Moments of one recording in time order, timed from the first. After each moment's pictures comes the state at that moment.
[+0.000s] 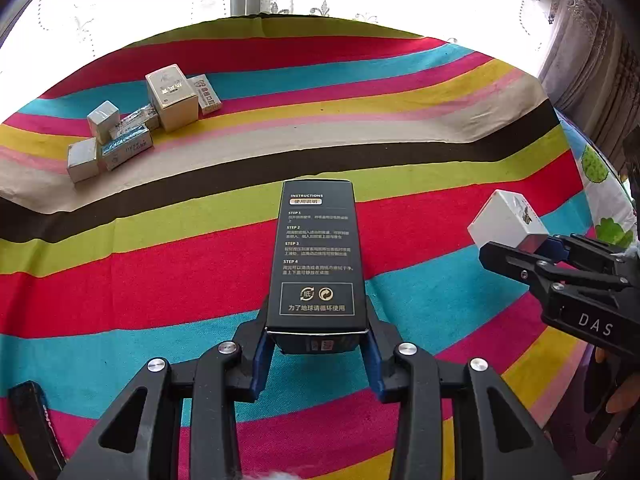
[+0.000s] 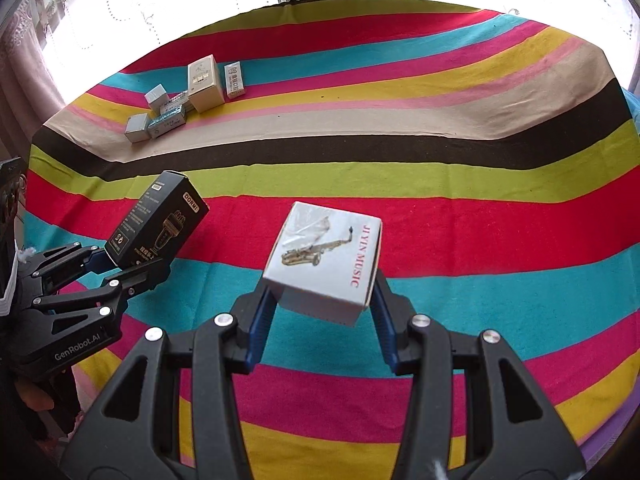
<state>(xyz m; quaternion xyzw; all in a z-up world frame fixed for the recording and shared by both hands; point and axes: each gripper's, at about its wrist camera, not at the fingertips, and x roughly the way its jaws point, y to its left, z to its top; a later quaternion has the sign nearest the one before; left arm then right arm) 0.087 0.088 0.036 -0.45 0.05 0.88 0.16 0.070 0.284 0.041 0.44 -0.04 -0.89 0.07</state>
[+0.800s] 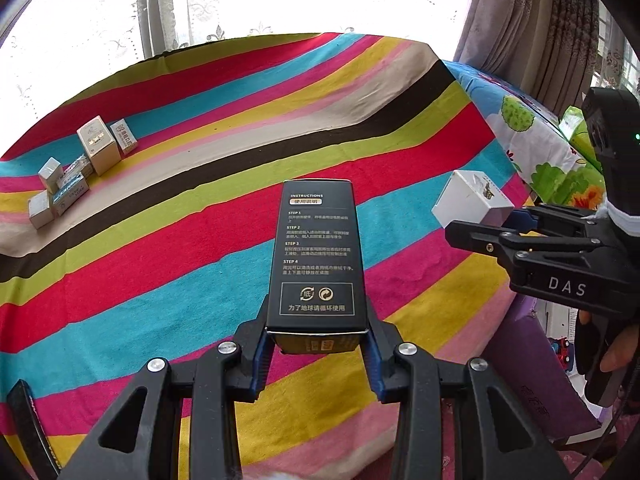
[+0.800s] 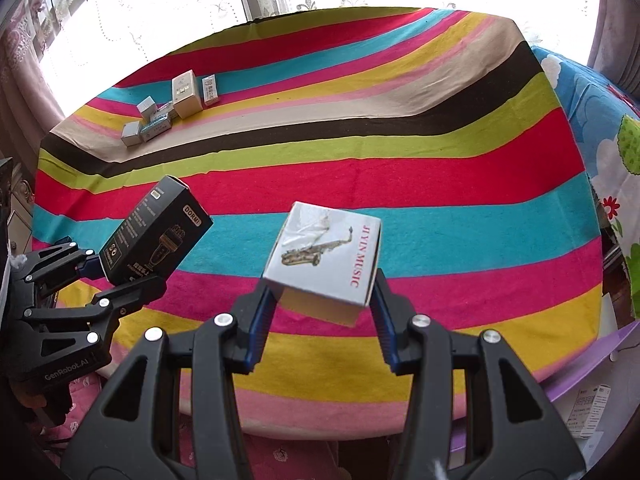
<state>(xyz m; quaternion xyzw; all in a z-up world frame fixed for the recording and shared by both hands) 0.164 0.168 0.061 -0.43 0.10 0.86 0.25 0.150 0.359 0.062 0.43 -0.06 -0.90 0.03</state>
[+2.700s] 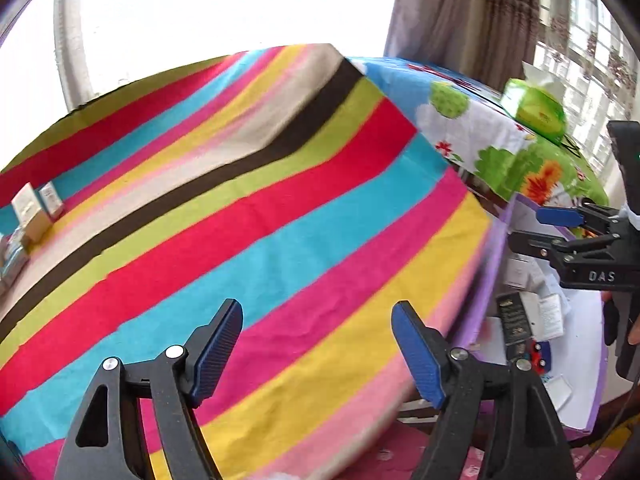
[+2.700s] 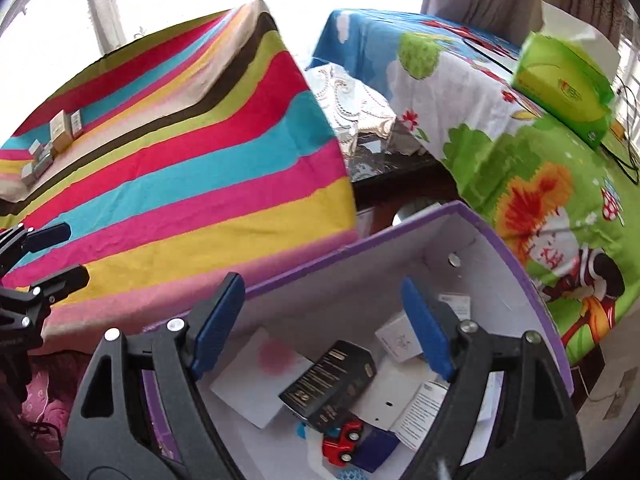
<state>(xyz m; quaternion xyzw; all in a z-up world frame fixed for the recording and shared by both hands) 0.162 0.229 0.068 -0.39 0.13 0.86 0.31 0.224 0.466 0.083 0.44 -0.05 -0.89 -0.13</state>
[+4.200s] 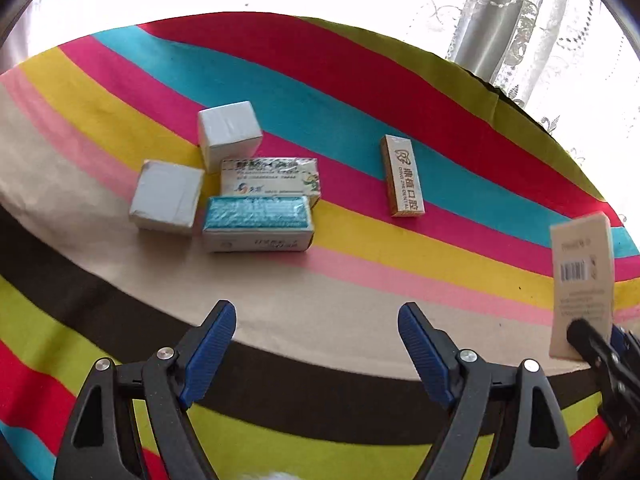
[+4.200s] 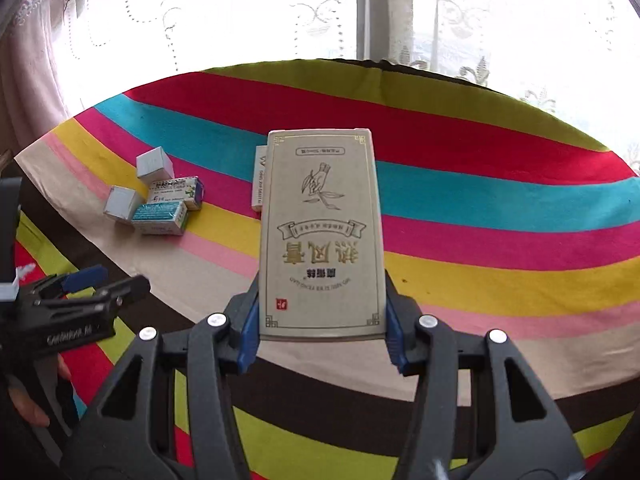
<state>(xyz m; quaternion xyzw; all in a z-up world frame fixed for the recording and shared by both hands) -0.123 -0.016 0.031 -0.43 -0.12 0.89 -0.04 -0.115 0.227 0.069 0.37 0.03 -0.92 0.13</state>
